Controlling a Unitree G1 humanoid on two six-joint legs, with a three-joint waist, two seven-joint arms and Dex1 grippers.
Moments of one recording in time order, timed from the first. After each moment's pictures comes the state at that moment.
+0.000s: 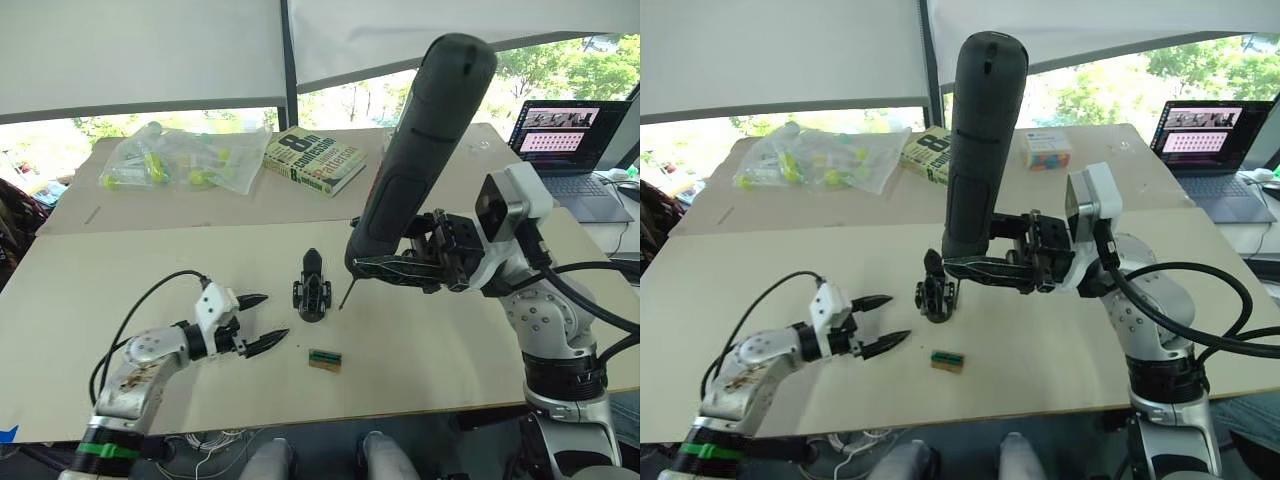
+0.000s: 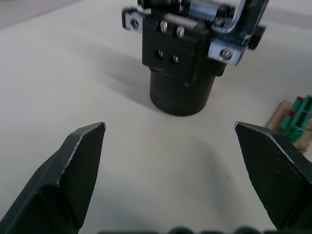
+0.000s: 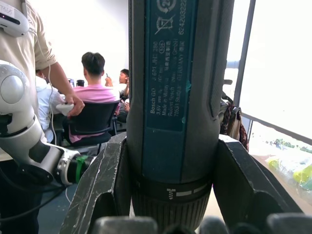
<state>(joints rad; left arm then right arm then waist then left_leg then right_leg) -0.18 0.53 -0.06 0.00 -0.31 0.19 -0.92 -0.59 -0.50 -0.05 -0.31 0.88 0.45 1.15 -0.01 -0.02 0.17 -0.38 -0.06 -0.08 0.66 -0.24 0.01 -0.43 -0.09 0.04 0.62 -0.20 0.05</state>
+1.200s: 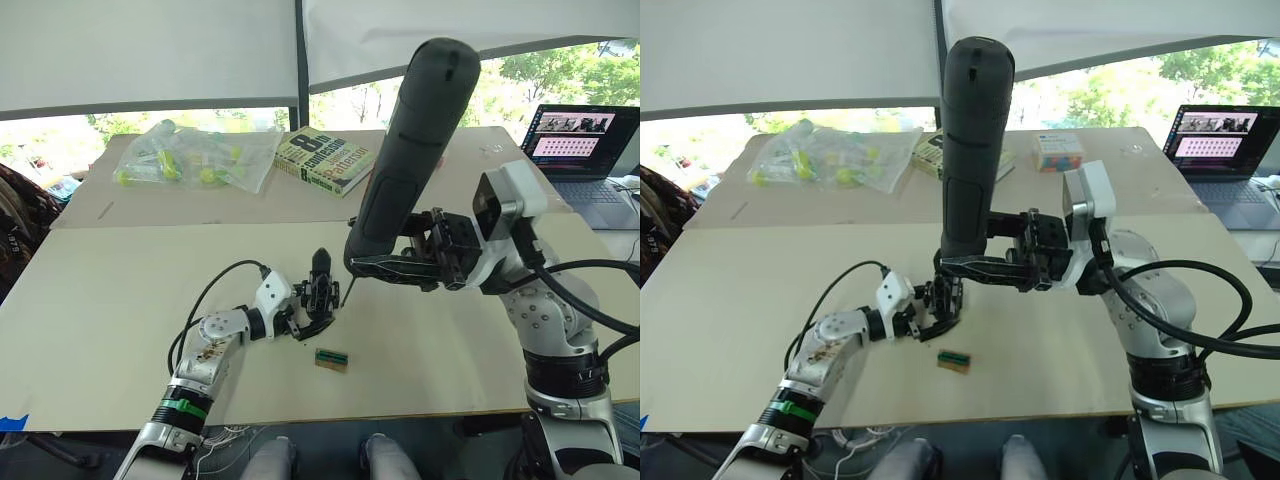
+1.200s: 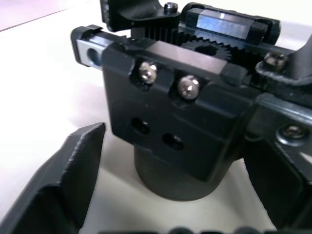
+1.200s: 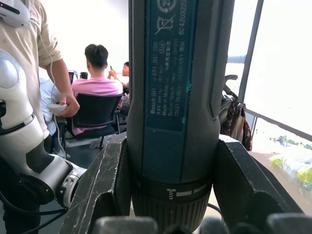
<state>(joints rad) -0.37 0.31 -0.16 0.23 -0.18 0.10 -0.90 -0.59 -0.51 -0.04 -0.31 0.85 0.45 1.15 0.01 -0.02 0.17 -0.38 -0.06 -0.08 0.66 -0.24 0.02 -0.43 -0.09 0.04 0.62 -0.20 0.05</state>
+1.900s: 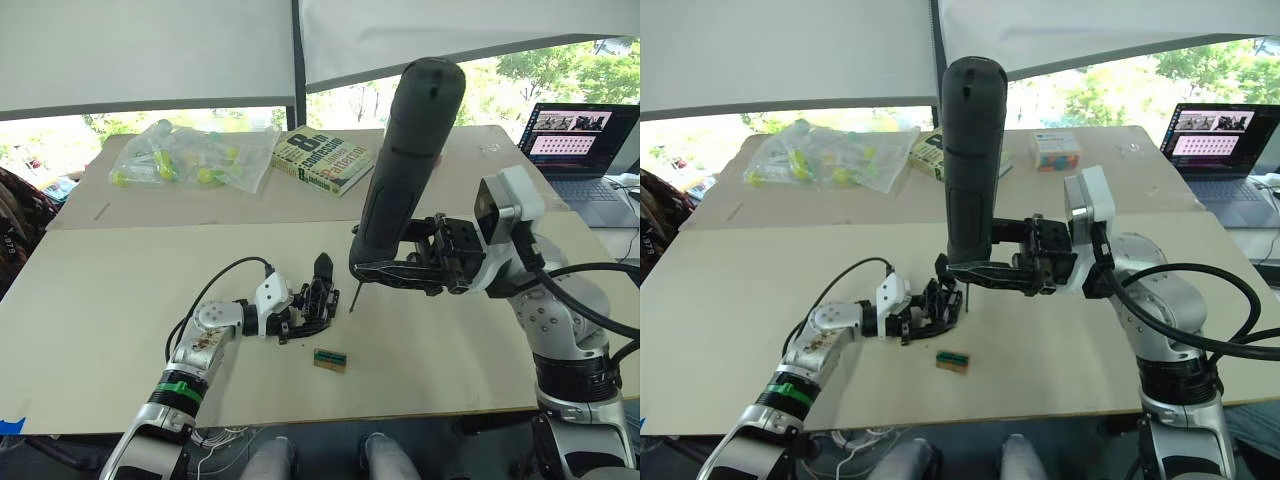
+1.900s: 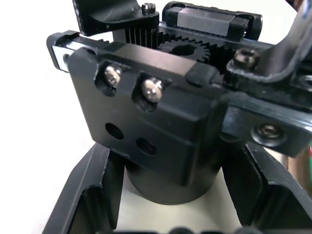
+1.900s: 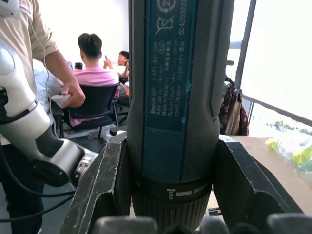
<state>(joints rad) -0.47 0.36 -0.18 0.42 -0.19 -0.06 -1.15 -0.58 -0.56 -0.05 -0.33 0.85 0.49 1.14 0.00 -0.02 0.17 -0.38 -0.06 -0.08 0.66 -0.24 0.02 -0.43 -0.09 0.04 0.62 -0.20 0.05</state>
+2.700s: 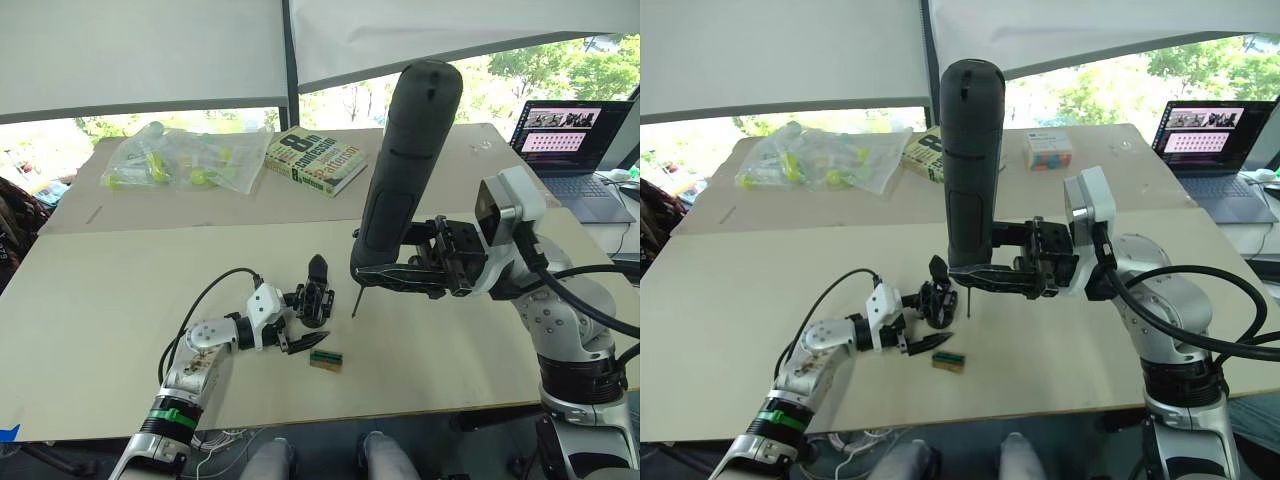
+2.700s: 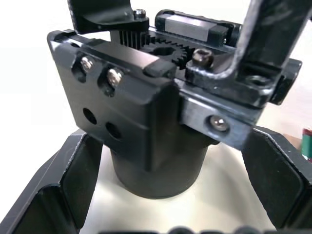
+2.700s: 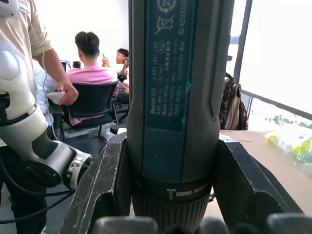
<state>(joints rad) -0.28 0.34 -0.14 0.19 -0.20 -0.01 -0.97 -0.57 -0.57 -0.05 -0.34 0.87 0.52 1.14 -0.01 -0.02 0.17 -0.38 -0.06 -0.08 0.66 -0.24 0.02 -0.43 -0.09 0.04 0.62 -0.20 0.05</state>
